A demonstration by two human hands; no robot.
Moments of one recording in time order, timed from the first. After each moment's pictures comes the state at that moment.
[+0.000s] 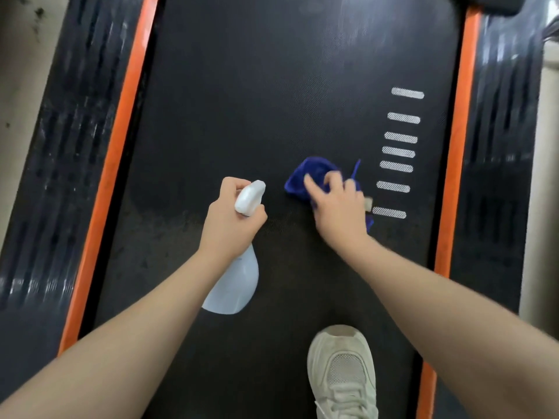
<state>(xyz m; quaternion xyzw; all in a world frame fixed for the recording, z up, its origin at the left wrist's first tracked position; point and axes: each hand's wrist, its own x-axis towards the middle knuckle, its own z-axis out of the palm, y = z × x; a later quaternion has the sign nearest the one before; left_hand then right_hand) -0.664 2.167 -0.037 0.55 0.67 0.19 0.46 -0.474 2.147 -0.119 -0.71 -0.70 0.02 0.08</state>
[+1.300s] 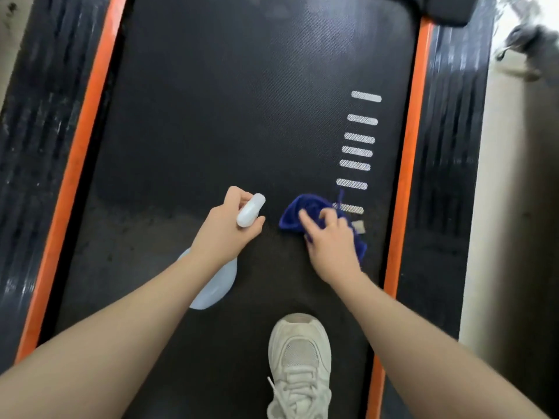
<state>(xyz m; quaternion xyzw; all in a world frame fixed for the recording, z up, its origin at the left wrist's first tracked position) -0.616 2.148 -0.014 0.61 0.62 0.07 0.48 -0.424 2.077 -0.104 -0.72 -0.68 0.11 0.07</state>
